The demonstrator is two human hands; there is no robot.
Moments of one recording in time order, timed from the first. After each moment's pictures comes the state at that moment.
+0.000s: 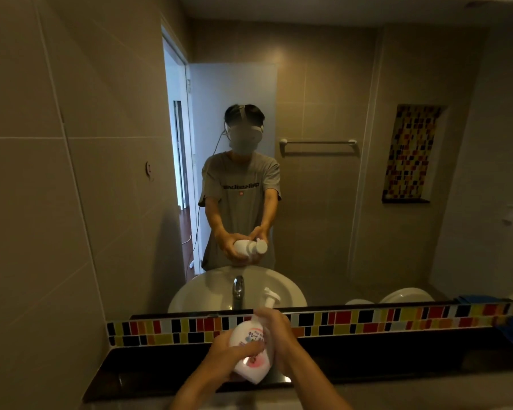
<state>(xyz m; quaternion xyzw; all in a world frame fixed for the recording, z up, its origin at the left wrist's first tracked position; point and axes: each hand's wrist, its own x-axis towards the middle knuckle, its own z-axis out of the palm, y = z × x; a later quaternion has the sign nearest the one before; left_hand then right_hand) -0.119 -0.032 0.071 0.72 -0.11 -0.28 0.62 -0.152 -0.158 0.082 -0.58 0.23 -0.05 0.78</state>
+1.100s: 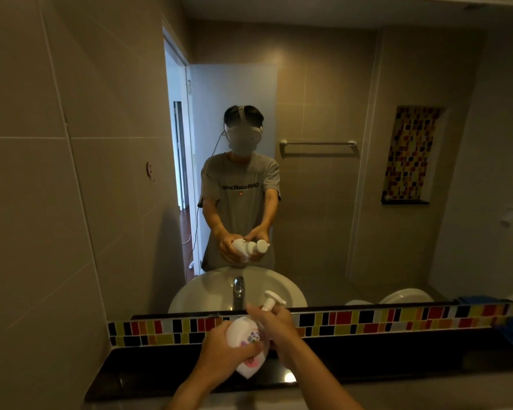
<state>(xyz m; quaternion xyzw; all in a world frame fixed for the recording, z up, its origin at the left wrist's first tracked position) -0.115 -0.024 0.067 0.81 -0.16 -0.14 0.55 -0.149 -0.156 0.091 -0.64 0.22 -0.08 0.73</state>
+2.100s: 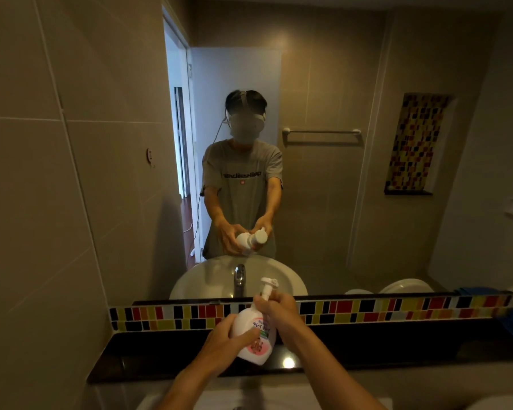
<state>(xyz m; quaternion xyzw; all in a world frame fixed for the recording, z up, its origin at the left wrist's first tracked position) -0.105 -0.024 0.050 0.78 -0.19 -0.20 0.56 -0.140 -0.168 0.082 -0.66 0.18 -0.10 0.73</state>
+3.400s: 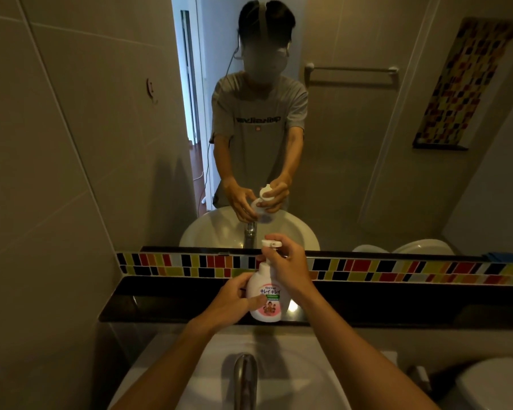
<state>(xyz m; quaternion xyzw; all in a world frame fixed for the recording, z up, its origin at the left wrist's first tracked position) -0.069 -0.035 0.003 0.74 -0.22 -0.25 0.59 -0.098 -0.180 0.047 -0.71 0.07 -0.21 0.67</state>
